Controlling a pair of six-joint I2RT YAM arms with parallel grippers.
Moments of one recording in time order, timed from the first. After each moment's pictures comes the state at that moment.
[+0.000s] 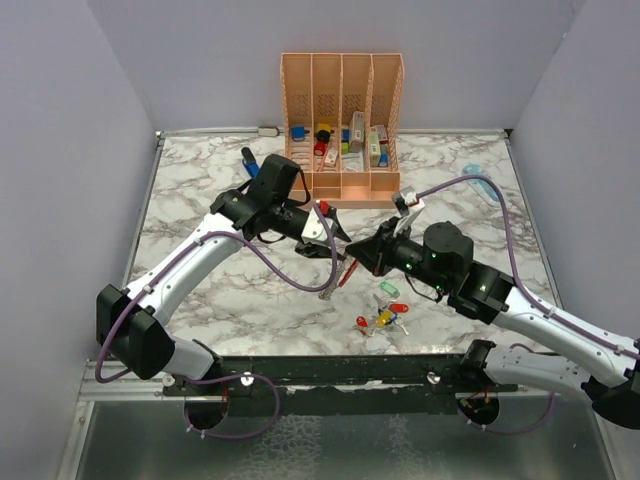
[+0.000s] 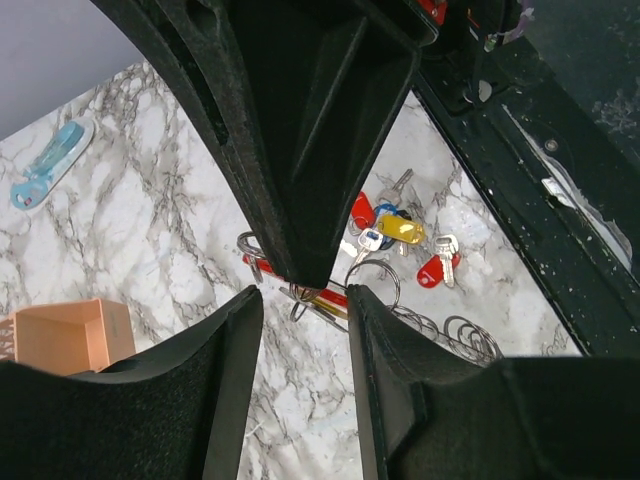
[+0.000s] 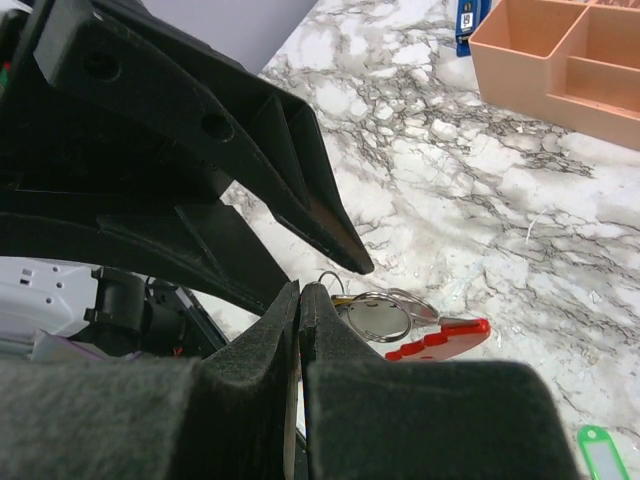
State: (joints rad) left arm -0.61 1.41 1.33 -0.72 1.12 1.04; right arm 0.94 0.93 0.85 -0.11 0.04 0.48
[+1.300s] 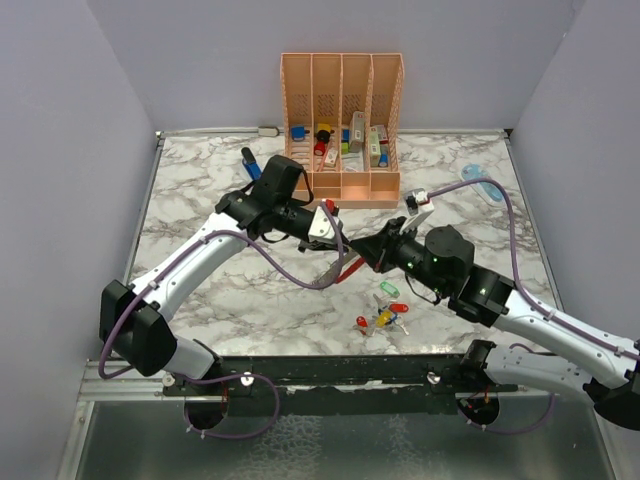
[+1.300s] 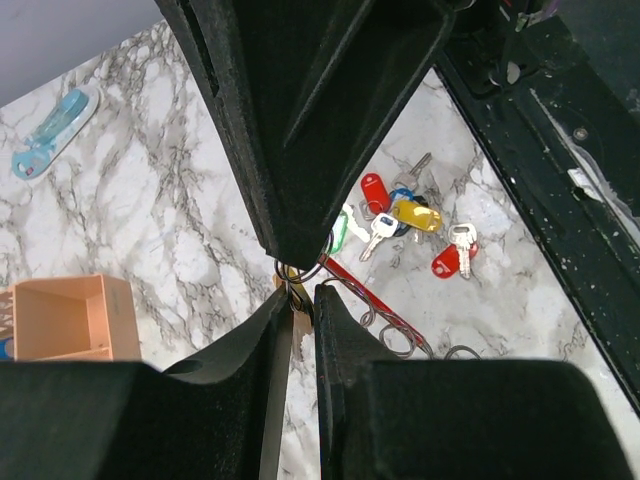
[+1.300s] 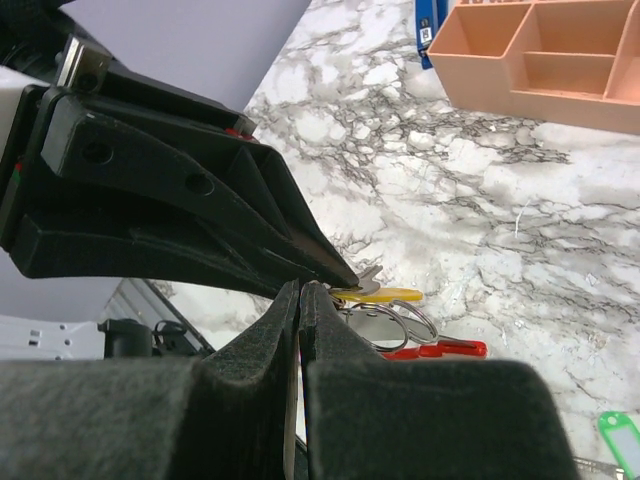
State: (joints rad) left arm -0.61 1.43 1.31 -0.66 1.07 0.99; right arm 0.94 0.91 0.82 -0.07 0.17 0.58
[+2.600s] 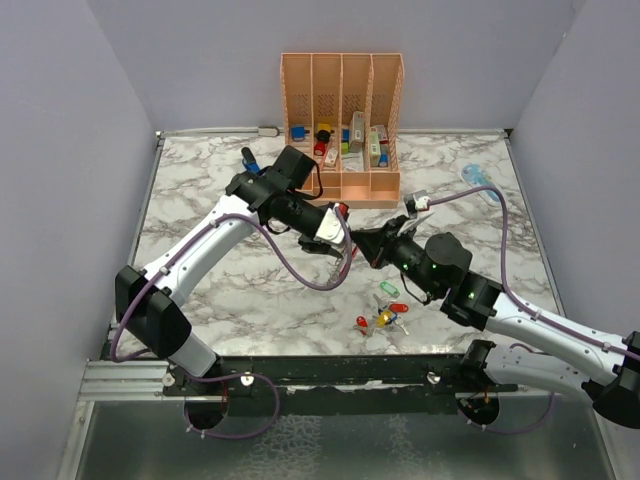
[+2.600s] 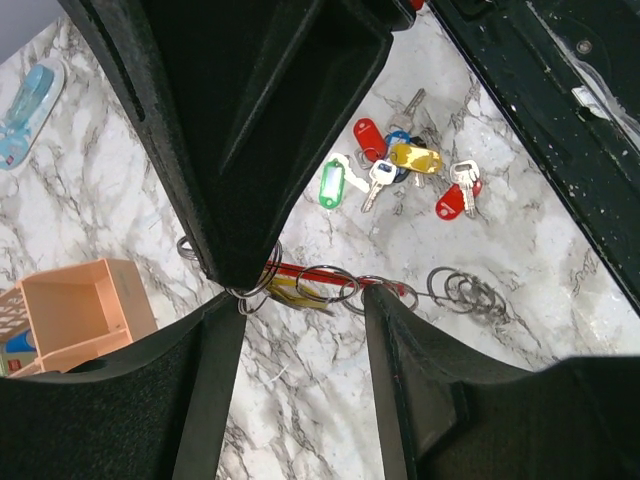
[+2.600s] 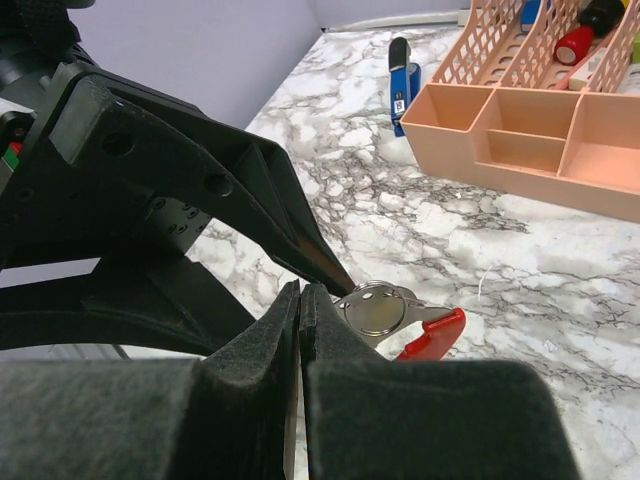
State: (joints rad) left arm -0.63 1.55 1.52 -0.99 0.97 1.27; right arm 0.94 0.93 0.71 0.17 0.25 0.46
